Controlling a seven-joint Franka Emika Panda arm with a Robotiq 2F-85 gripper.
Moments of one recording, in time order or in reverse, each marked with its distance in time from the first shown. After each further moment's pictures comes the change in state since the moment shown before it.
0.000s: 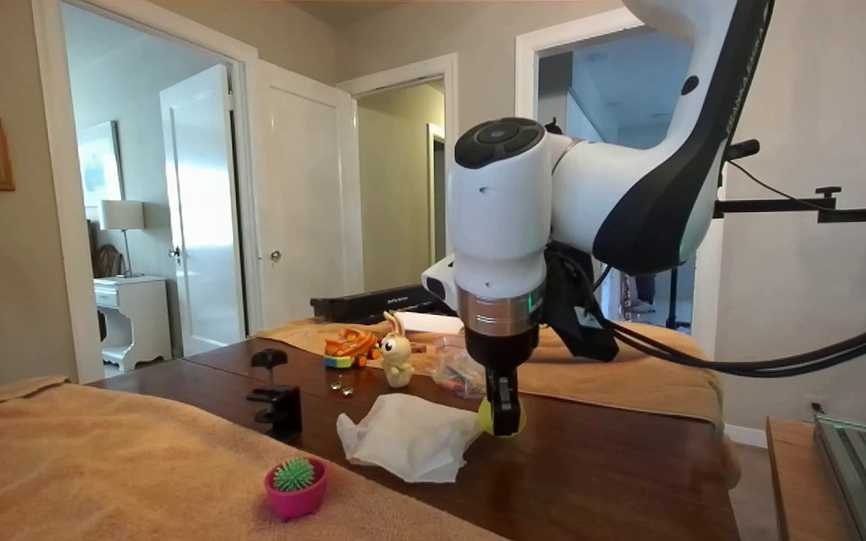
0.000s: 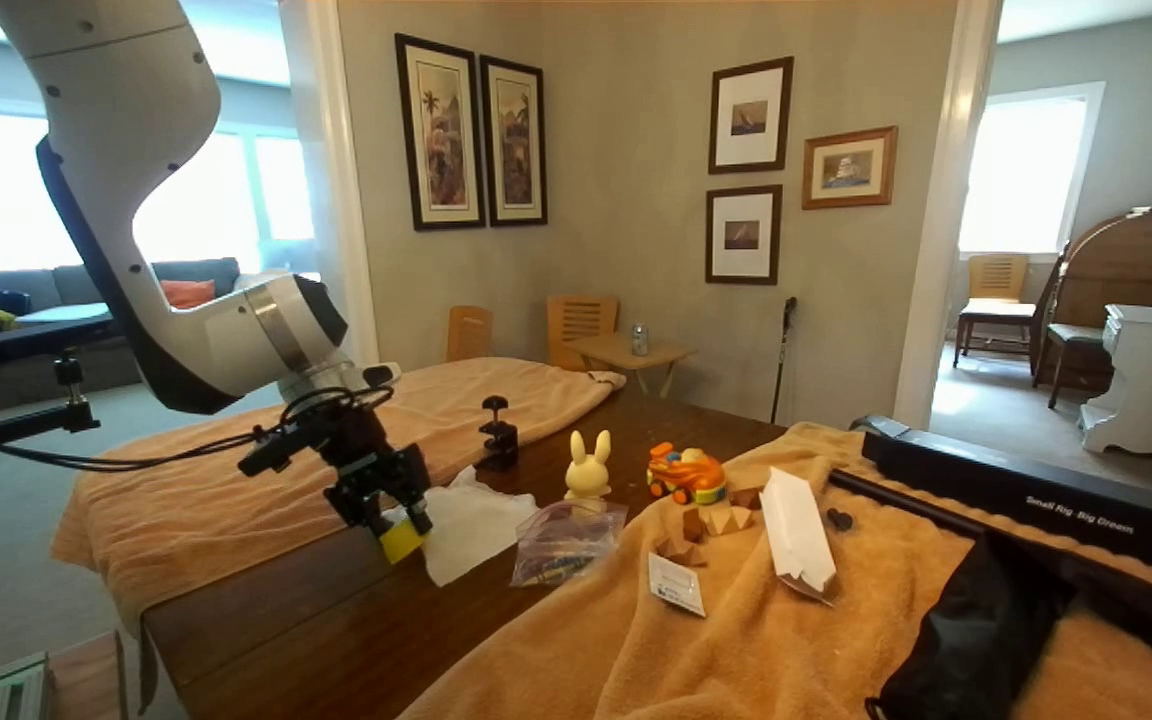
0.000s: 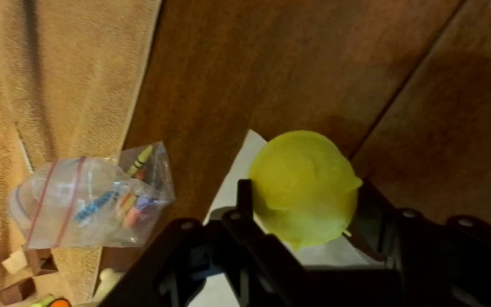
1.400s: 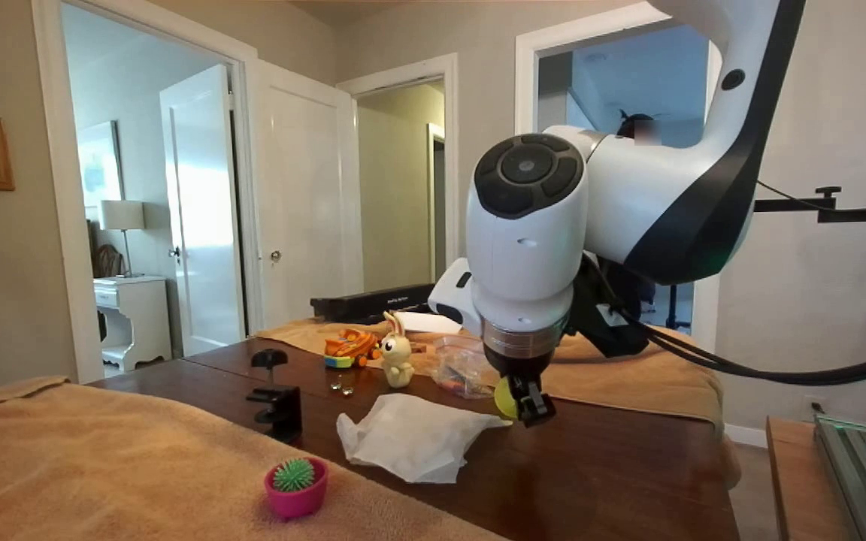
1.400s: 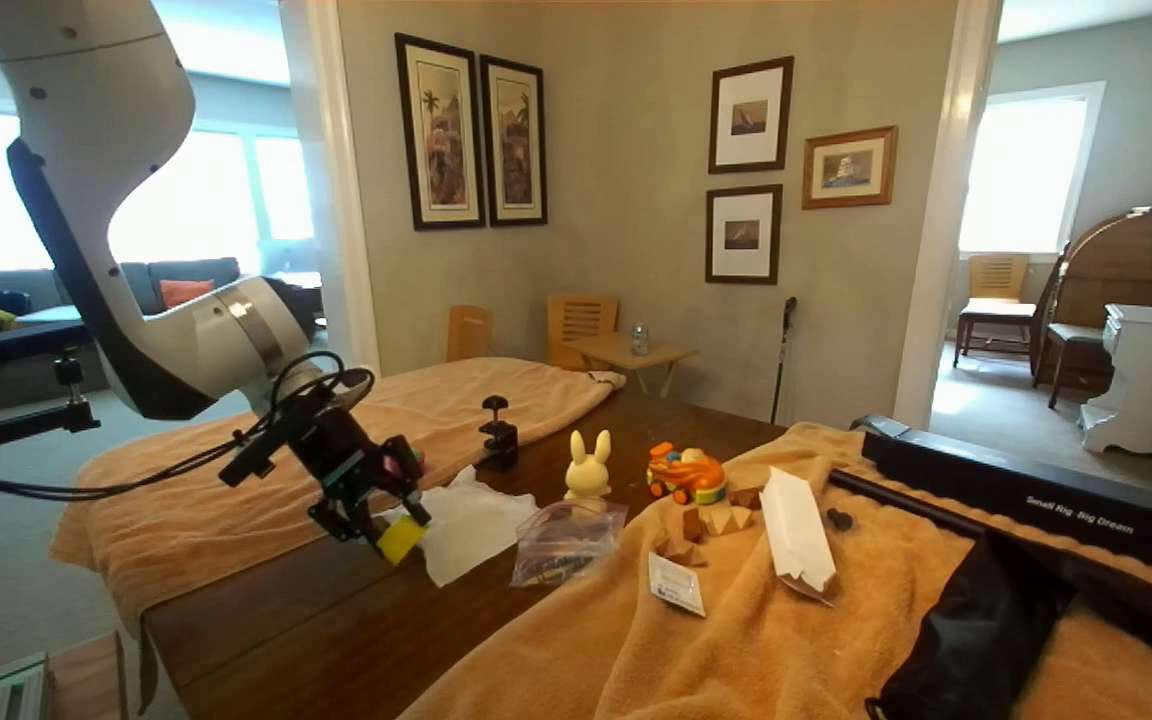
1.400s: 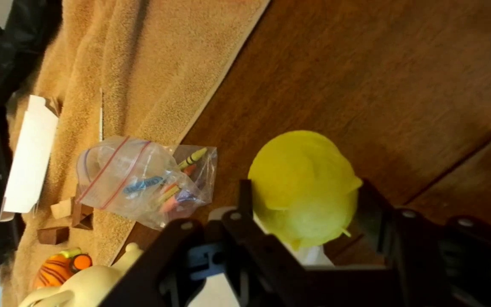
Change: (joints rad) arm 0.106 -0.002 0.001 -0.015 -0.142 -0.236 -0.063
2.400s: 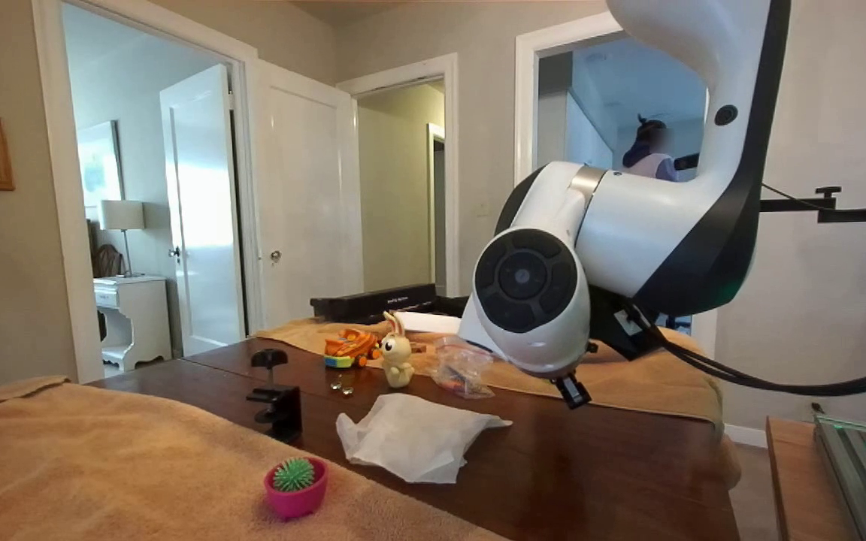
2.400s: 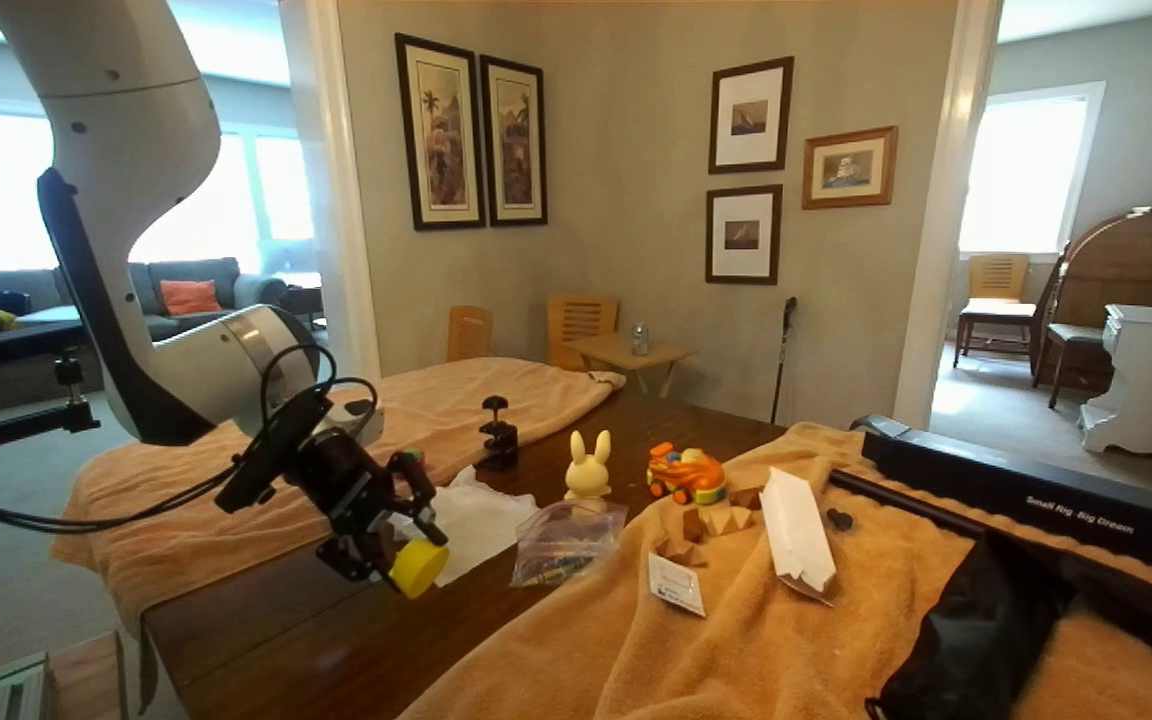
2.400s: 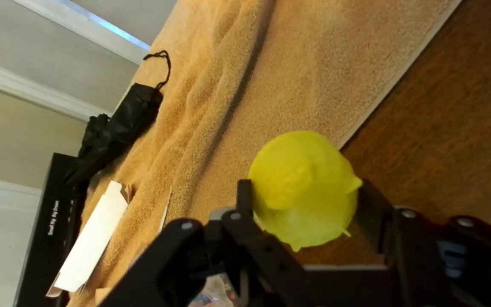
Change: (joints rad) arm 0.001 0.093 0.007 0.008 -0.049 -0.344 0.004
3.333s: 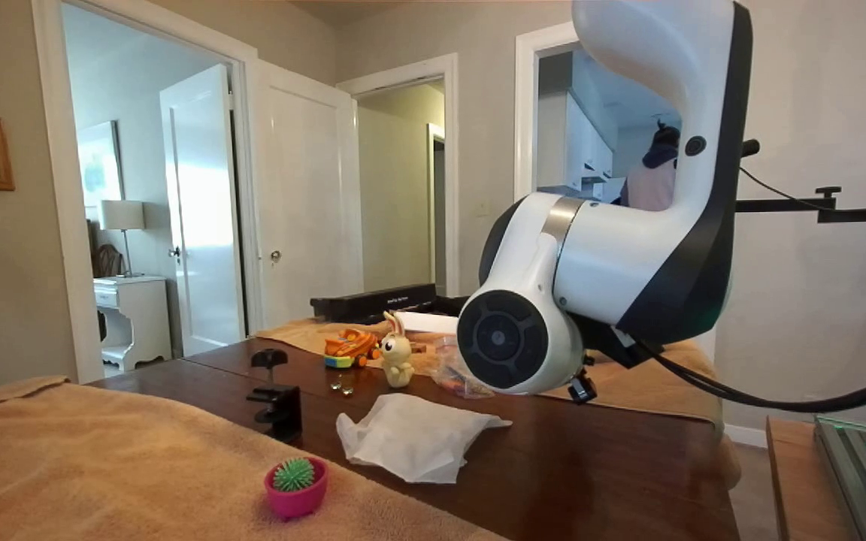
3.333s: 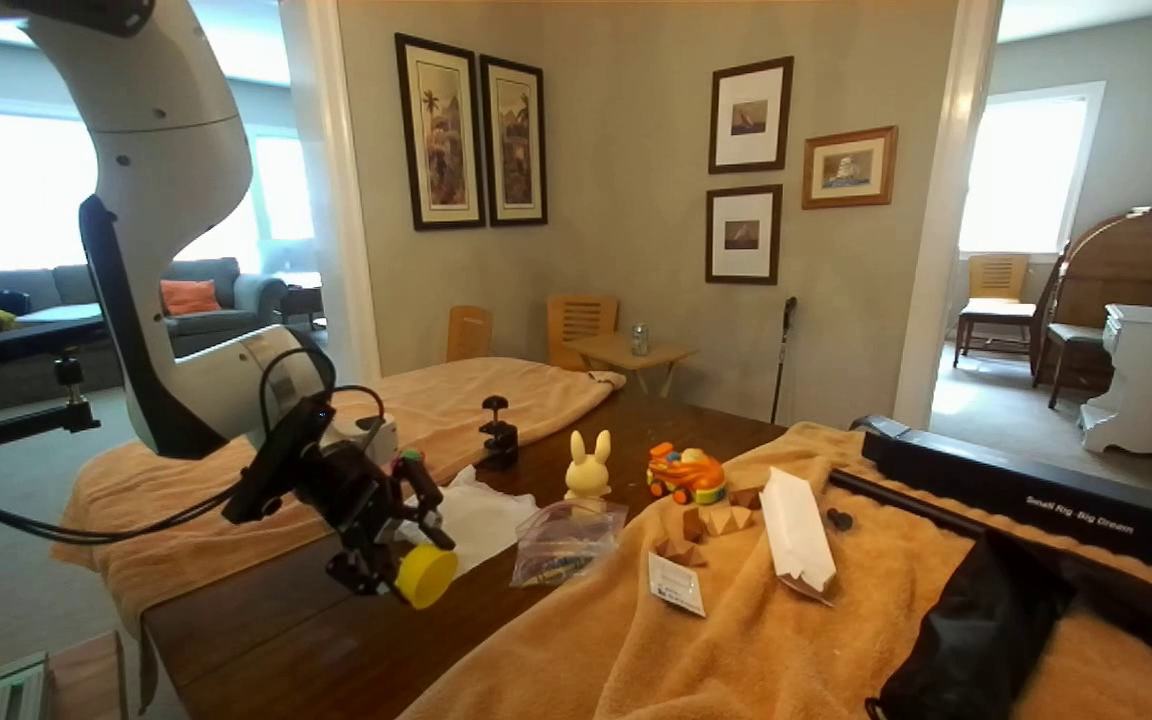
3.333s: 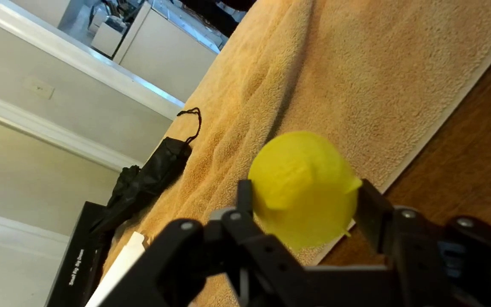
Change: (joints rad) arm -0.002 0.105 0.001 0.062 0.011 -0.196 0.039
